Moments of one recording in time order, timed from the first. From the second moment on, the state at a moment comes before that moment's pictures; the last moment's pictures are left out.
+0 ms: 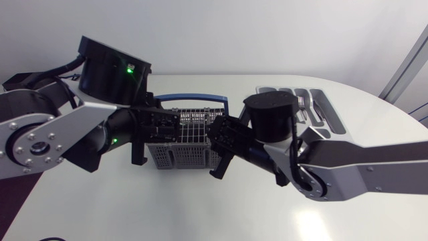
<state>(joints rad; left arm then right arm) -0.72 1.30 0.91 -0.27 -0.46 1.28 0.78 1.55 0.71 0.44 0.09 -0.65</state>
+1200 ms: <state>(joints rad) -0.68 1.24 0.88 -0.24 -0.43 1.28 0.80 1.71 0.74 0.55 0.09 -0.63</state>
